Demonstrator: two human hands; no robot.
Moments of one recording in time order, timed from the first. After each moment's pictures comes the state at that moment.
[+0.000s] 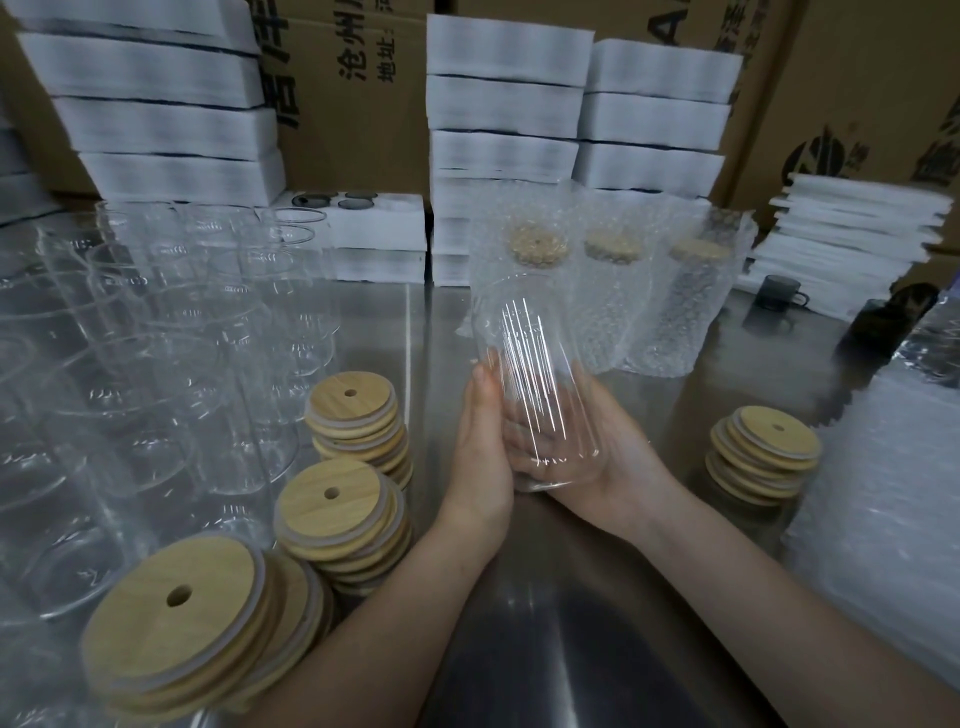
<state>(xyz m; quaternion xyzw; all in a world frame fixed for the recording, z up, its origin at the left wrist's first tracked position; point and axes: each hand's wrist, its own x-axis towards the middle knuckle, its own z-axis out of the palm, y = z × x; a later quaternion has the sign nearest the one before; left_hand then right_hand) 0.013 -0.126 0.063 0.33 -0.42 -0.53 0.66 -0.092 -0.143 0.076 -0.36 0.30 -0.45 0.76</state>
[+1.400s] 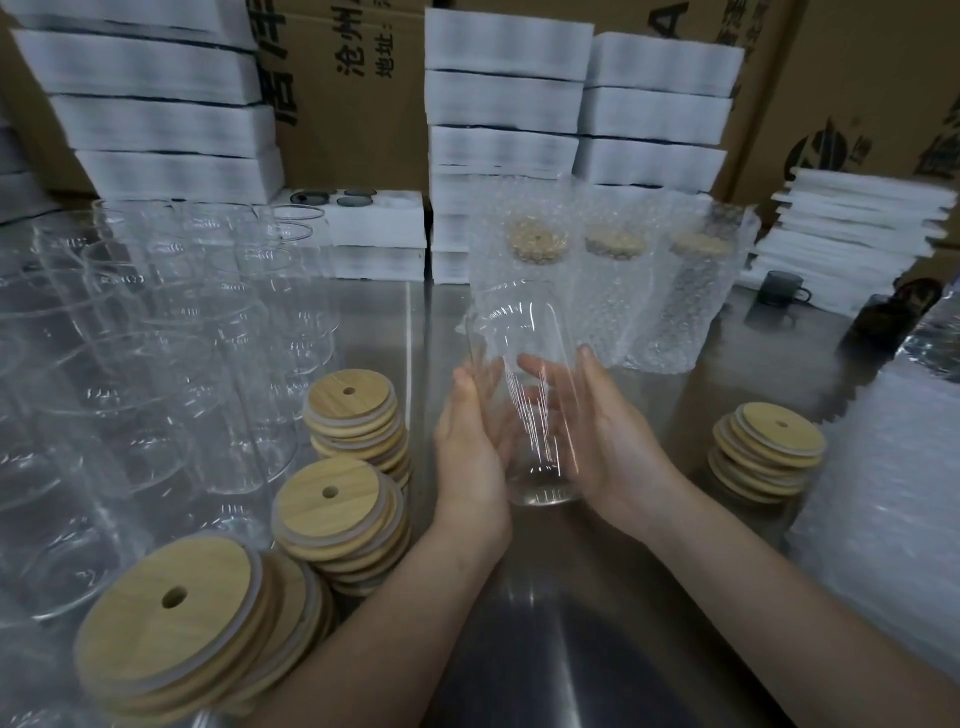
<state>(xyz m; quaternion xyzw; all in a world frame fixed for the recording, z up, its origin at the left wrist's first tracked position) 0.014 -0.121 0.072 0.35 -0.27 -0.56 0.70 -0.089 -0.138 0.086 -0.45 0.39 -0.49 0.63</state>
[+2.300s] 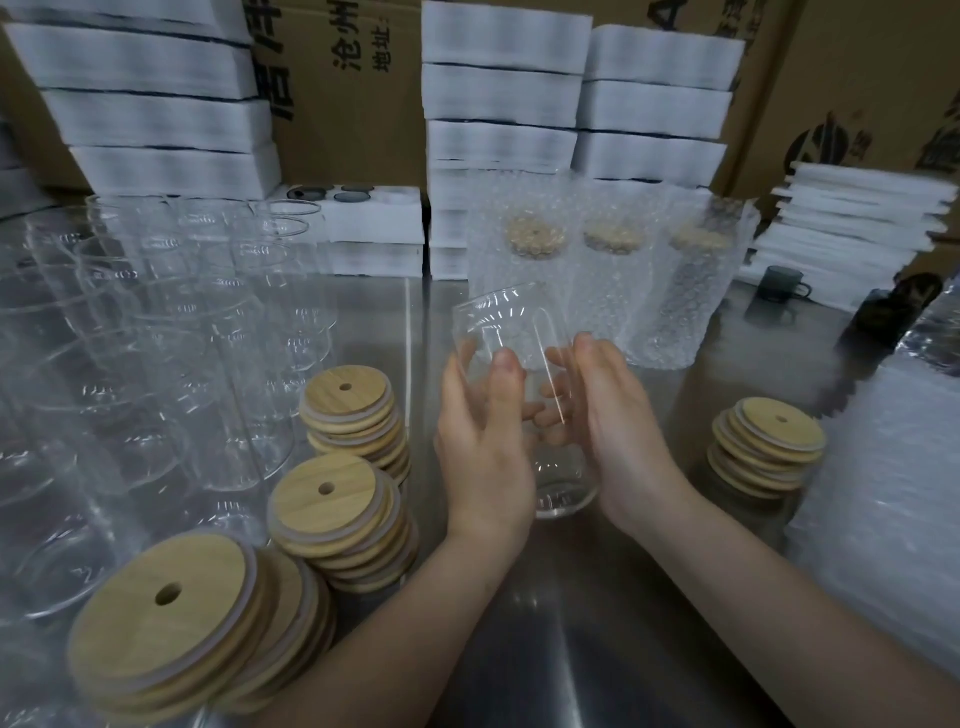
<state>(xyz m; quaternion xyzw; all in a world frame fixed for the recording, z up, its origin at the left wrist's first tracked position) 0.005 -0.112 0.069 0.35 -0.40 -0.42 0.74 -0.080 -0.133 0.091 -0.50 0.46 -0.58 0.46</state>
